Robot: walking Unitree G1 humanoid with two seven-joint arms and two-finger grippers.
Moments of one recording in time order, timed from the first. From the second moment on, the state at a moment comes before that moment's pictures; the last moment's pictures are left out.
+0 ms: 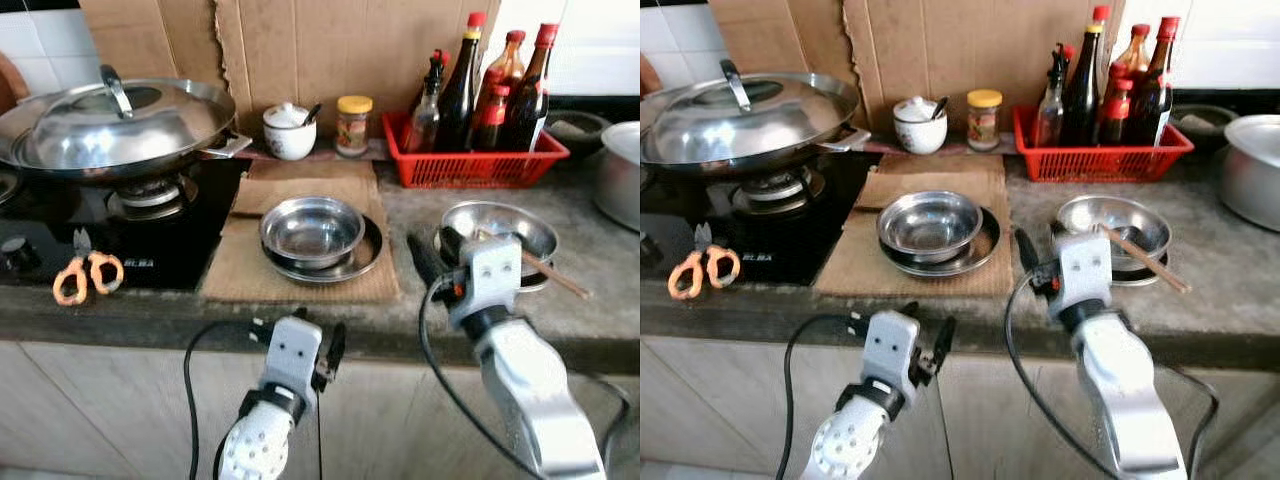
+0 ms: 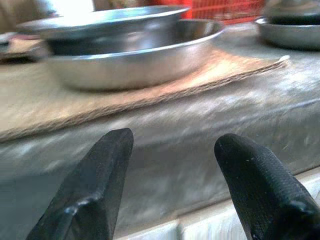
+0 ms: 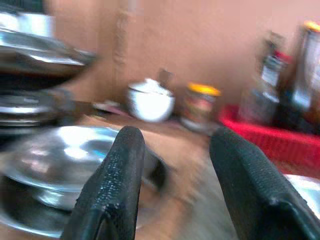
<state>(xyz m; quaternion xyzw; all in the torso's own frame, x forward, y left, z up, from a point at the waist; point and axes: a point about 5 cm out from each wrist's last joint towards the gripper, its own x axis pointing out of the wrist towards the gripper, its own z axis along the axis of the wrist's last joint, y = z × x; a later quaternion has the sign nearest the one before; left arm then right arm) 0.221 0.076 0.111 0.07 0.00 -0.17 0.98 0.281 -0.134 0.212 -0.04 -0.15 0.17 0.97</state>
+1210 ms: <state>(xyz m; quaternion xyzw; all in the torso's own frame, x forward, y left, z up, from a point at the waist) 0.218 0.072 0.111 0.06 0.01 -0.17 0.98 0.354 -0.097 0.248 -0.26 -0.03 0.36 0.89</state>
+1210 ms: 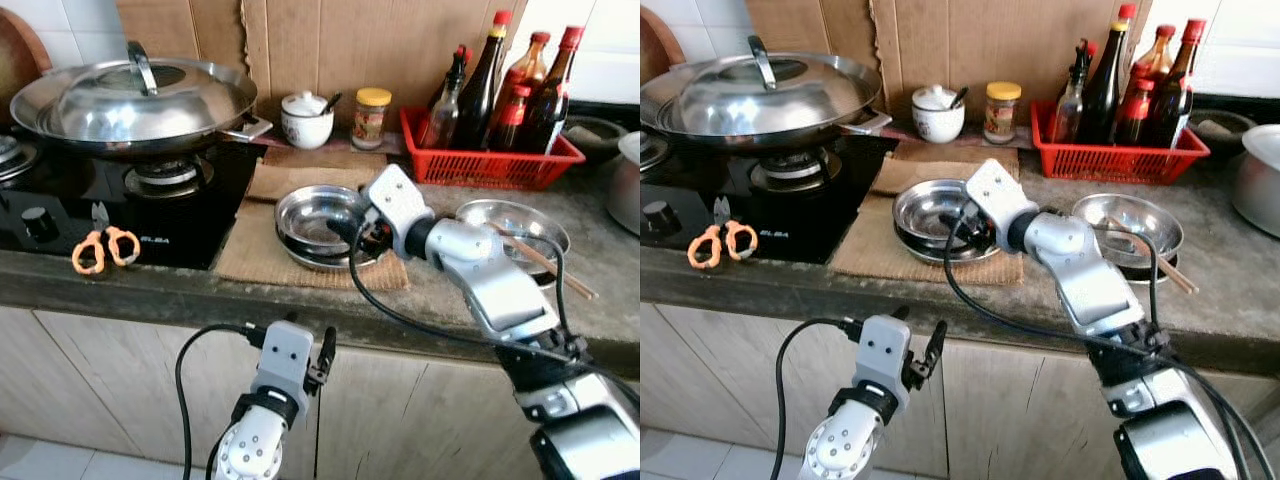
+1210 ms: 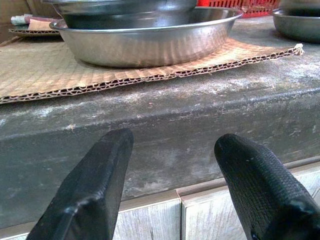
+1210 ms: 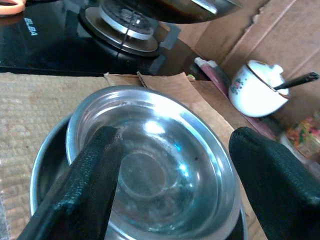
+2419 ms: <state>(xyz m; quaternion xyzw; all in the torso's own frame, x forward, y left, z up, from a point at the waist) 0.220 0.072 0.113 0.06 0.00 -0.16 0.99 0.369 -0.092 0.247 -0.38 0.03 0.47 0.79</state>
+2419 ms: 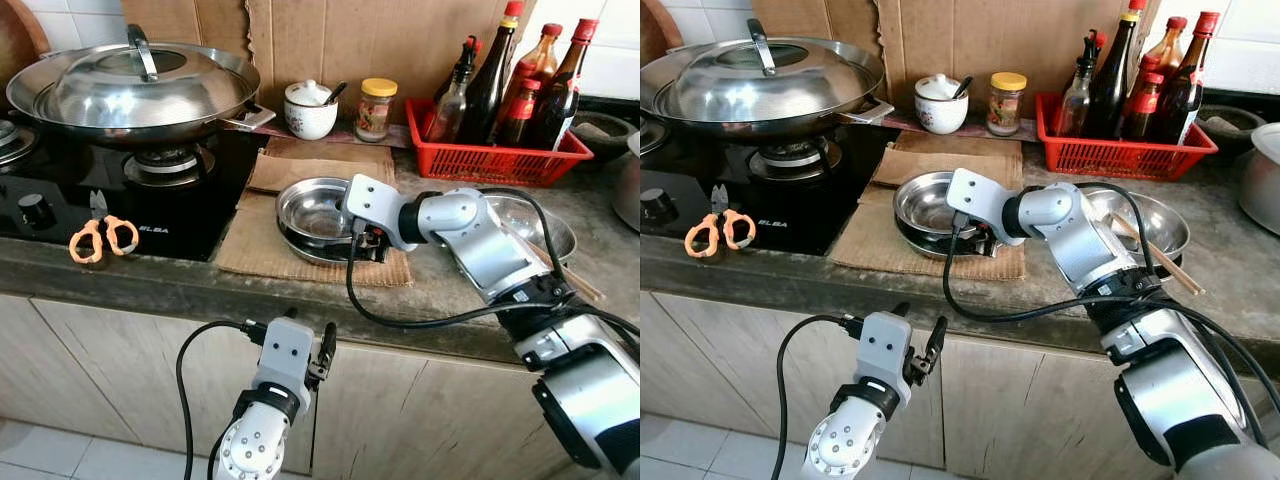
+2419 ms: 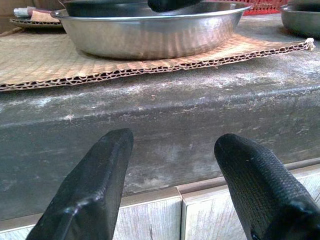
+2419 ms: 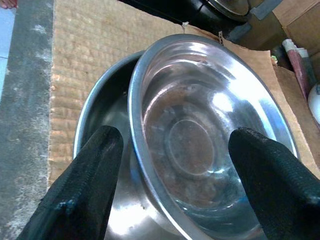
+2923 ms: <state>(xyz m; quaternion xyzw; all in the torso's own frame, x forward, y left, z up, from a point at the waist) 0.220 0.072 0.113 0.06 0.00 -0.16 0.99 0.372 -0.081 0.253 -0.42 0.02 0.48 0.77</state>
